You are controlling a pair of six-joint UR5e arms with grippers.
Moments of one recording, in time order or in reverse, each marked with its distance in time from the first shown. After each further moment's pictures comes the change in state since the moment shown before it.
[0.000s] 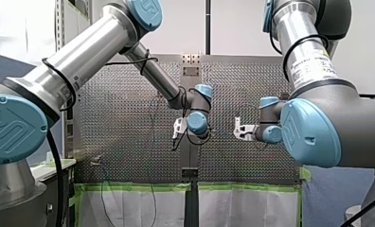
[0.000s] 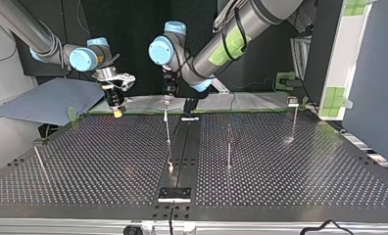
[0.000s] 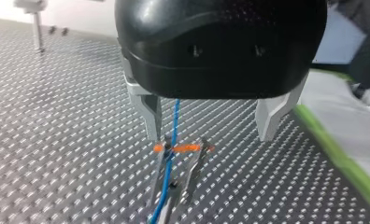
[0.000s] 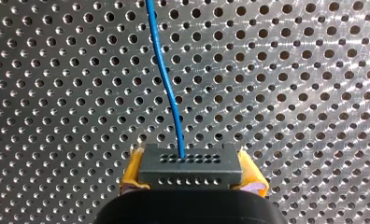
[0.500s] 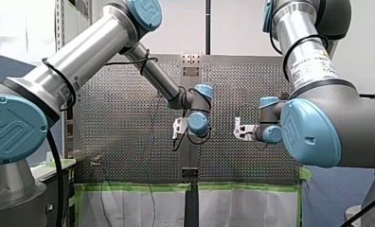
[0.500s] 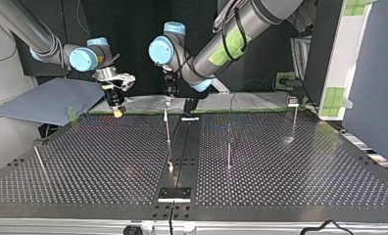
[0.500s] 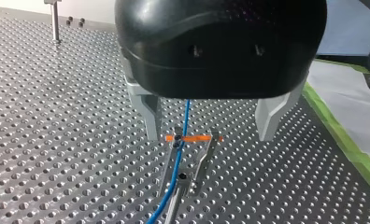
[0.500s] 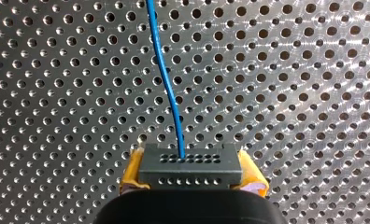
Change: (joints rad) left arm -0.001 0.000 0.000 0.011 -0.020 -0.012; right arm 0.000 0.000 0.000 0.000 0.000 0.000
